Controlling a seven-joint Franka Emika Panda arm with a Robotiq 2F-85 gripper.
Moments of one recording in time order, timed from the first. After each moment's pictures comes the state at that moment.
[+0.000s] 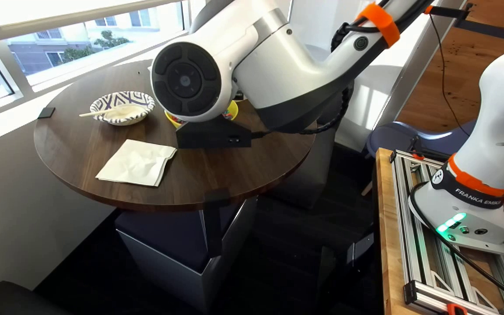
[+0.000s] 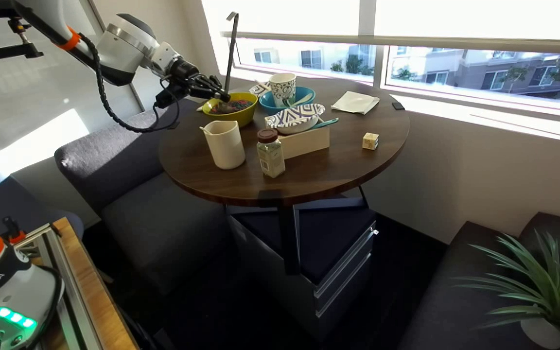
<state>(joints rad) 0.37 0.37 0.11 -1.97 -1.22 1.85 2.25</state>
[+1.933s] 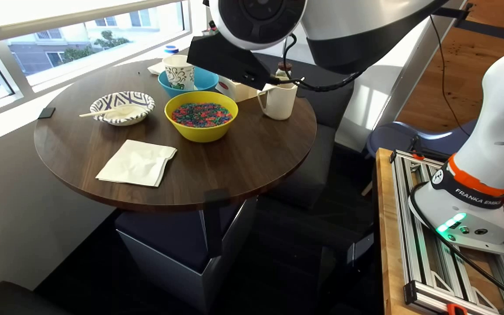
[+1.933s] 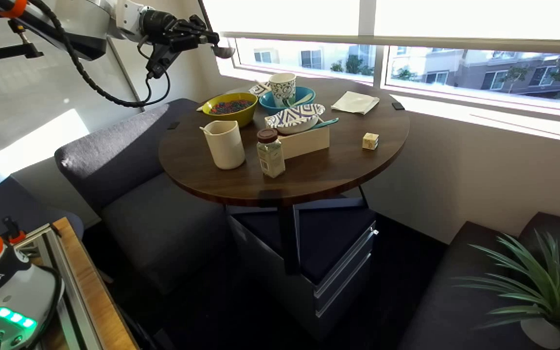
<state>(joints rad) 0.29 0.05 0.19 -2.15 -1.44 1.70 2.53</state>
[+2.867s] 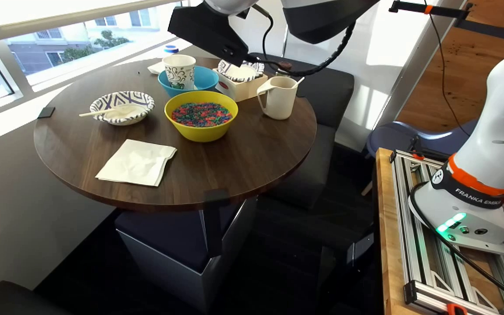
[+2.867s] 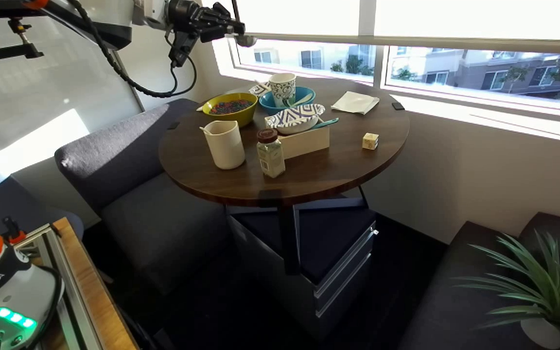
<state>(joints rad) 0.18 0.09 0.16 -2.05 -1.51 1.92 2.53</state>
